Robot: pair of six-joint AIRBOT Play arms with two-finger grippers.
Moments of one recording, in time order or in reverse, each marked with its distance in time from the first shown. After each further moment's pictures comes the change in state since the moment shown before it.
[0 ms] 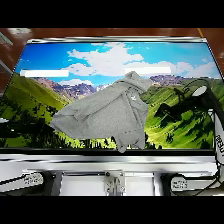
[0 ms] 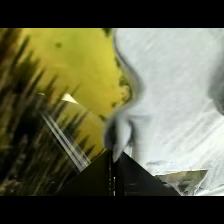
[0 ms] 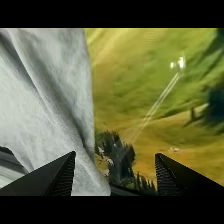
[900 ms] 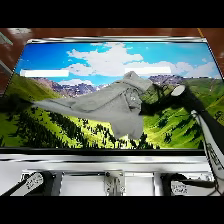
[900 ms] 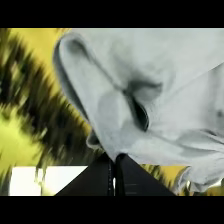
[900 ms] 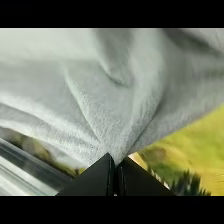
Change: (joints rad) left arm 0.016 0.258 0.350 -0.106 -0.125 0.050; right arm 0.243 0.092 0.019 0.134 -0.146 -0.060
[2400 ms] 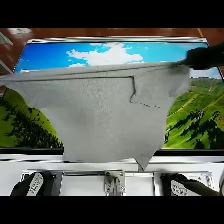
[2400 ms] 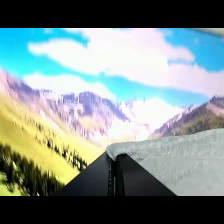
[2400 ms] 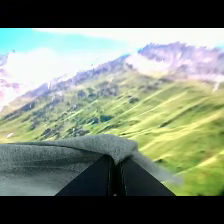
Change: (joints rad) left arm -0.006 0.333 0.222 0.103 -0.009 -0.114; right arm -0.064 0.166 0.687 -0.491 0.205 0.144
